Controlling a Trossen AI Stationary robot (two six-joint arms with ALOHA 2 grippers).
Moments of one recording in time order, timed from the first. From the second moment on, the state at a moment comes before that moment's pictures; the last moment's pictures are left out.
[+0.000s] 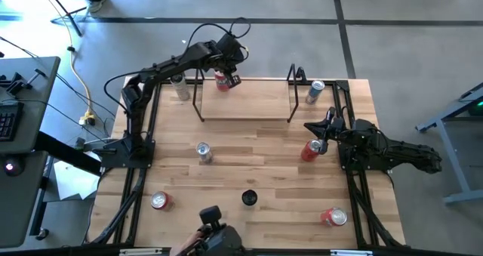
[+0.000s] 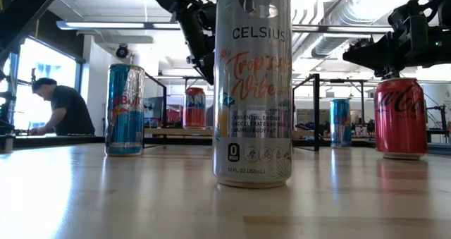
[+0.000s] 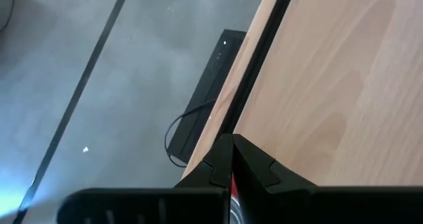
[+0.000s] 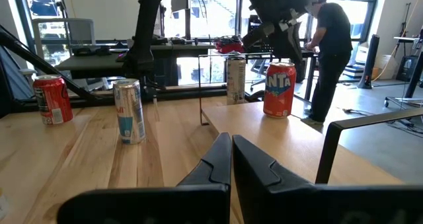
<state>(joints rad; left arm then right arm) 0.63 1.97 1.87 -0.84 -0.19 0.32 -0.23 0.01 0.01 0.03 0.06 -0.03</state>
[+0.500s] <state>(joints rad) 0.63 1.95 1.87 -0.79 -0.10 0.29 -0.23 0.01 0.01 0.03 0.06 -0.03</state>
